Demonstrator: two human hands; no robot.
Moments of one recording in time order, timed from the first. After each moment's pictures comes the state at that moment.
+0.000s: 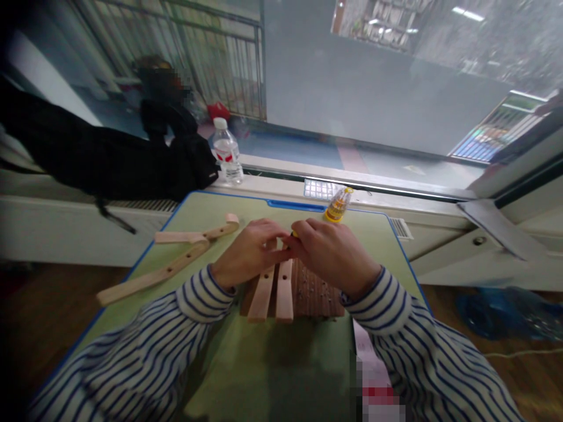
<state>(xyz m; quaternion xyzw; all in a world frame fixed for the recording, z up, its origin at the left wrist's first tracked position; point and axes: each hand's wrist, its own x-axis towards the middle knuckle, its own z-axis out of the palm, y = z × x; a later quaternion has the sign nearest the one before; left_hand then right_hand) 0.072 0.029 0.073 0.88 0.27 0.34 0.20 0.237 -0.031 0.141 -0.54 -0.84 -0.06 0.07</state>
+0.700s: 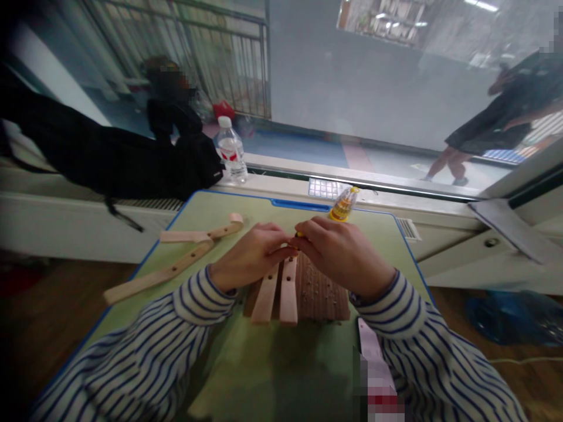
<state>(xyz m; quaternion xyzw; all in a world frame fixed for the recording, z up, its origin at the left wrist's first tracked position) 0.069 0.027 0.076 0.90 0.26 0.28 0.20 0.249 -0.027 0.135 -0.50 -0.85 -0.03 0.17</state>
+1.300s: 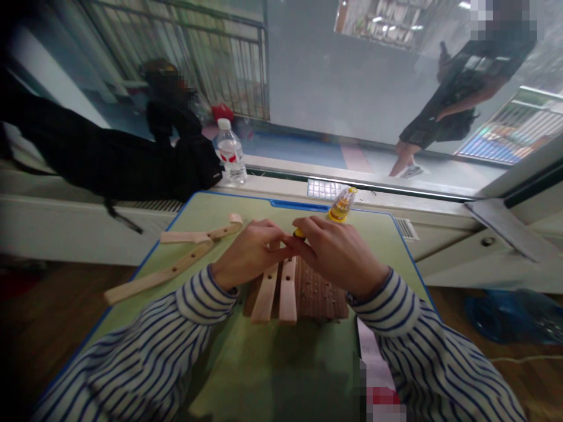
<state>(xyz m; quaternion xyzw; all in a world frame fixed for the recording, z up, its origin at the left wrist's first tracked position) 0.070 0.024 0.081 0.88 0.31 0.31 0.19 0.242 -0.032 0.138 -0.53 -0.84 -0.05 0.13</state>
